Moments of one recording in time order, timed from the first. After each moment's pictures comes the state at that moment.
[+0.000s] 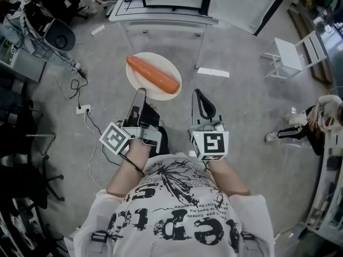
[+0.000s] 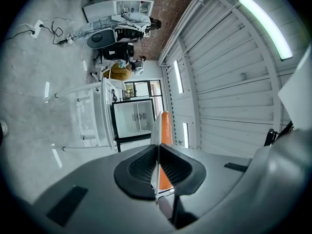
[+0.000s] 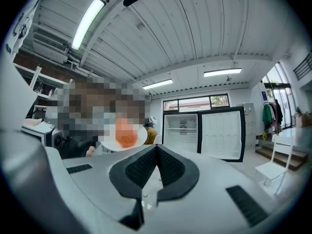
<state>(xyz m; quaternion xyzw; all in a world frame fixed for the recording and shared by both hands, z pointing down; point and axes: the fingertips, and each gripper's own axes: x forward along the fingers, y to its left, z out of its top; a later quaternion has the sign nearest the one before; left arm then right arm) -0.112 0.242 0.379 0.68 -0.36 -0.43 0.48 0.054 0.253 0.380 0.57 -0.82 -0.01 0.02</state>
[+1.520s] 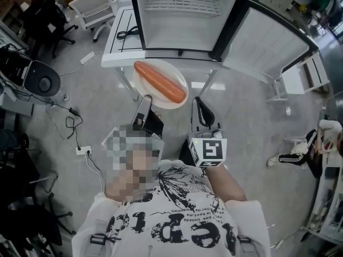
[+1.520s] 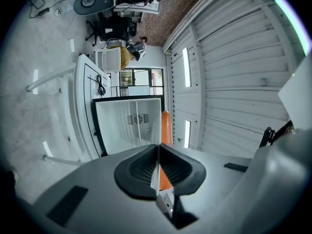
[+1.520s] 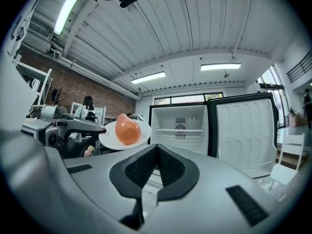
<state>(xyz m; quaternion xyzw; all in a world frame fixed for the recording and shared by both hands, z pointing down) -0.151 -0.110 0.381 0.69 -0.30 -0.40 0.52 -0.001 -0.089 0.387 0.61 -0.79 0.00 0.02</state>
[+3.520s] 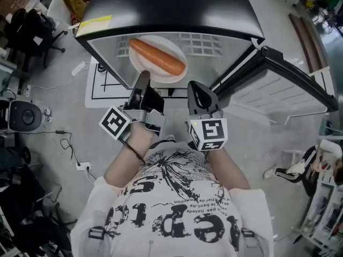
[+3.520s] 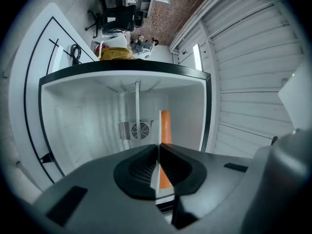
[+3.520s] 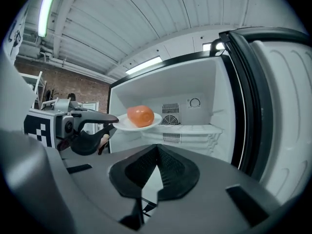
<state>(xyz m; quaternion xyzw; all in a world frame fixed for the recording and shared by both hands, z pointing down) -0.067 -0.442 0.366 0.67 -0.31 -0.42 0.53 0.068 -0.404 0.397 0.58 -0.81 0.04 0.05</state>
